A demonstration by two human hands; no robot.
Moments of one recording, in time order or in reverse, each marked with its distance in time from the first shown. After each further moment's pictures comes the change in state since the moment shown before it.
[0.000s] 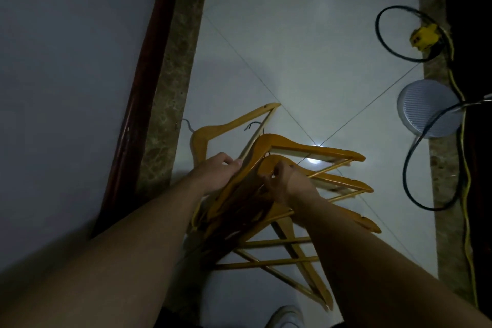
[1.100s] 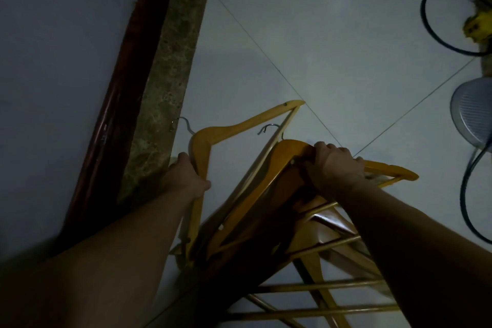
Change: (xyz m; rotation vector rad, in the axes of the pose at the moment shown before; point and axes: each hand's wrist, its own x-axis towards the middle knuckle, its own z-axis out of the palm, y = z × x) left_hand 0.111 -0.083 -0.008 0.150 0.340 -0.248; right_hand 0.104 0.013 -0.018 -0.444 0.155 0.011
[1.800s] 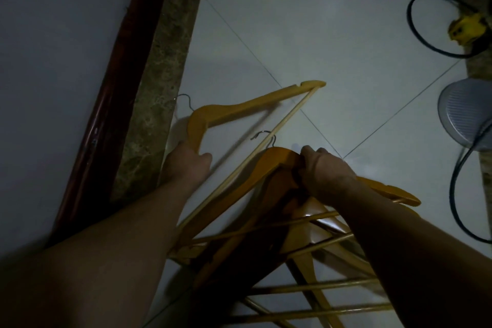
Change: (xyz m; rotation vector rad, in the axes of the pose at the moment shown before) left_hand 0.011 0.029 0.000 -0.238 0.146 0.030; right_hand -0.008 0.007 0.000 0.002 -0.028 -0.154
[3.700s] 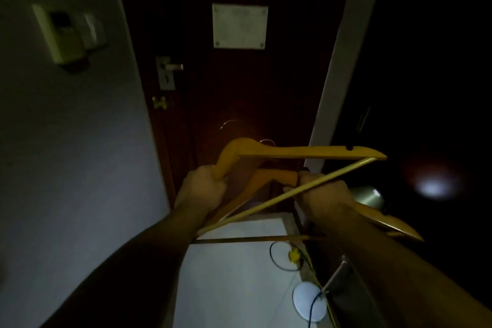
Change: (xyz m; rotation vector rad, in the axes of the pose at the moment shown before) left_hand -0.645 0.505 -0.638 -0.141 0.129 0.866; right_hand -0.674 0.030 -0.743 0.016 0.844 0.149
